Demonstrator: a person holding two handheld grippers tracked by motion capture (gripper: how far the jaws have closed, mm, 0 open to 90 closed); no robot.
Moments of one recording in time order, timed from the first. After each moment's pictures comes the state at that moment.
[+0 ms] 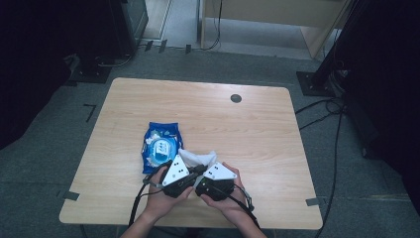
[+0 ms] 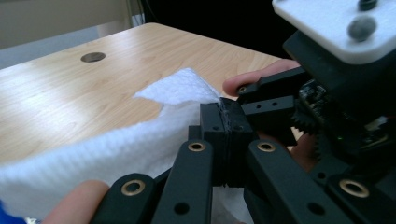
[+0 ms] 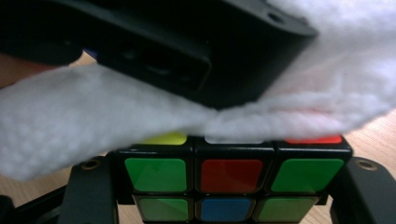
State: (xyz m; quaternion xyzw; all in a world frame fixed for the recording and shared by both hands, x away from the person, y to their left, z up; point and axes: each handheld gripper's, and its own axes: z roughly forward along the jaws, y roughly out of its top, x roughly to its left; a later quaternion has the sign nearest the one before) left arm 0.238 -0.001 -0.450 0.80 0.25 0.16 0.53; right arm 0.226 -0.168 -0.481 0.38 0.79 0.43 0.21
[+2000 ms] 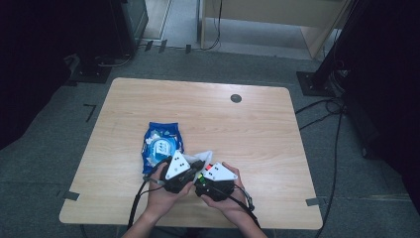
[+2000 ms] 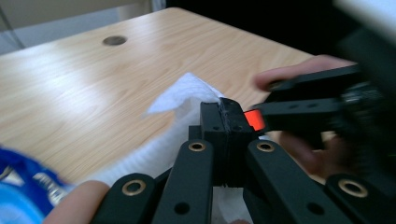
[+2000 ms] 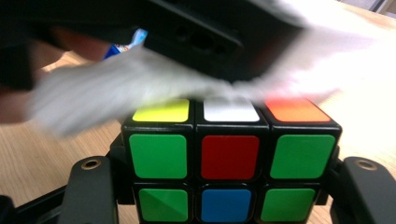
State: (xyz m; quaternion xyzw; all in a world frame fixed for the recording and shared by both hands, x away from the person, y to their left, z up) left arm 0.250 0.000 -0.450 0.79 0.30 0.15 0.51; right arm 0.224 -0.169 -0.480 0.37 0.79 0.44 0.21
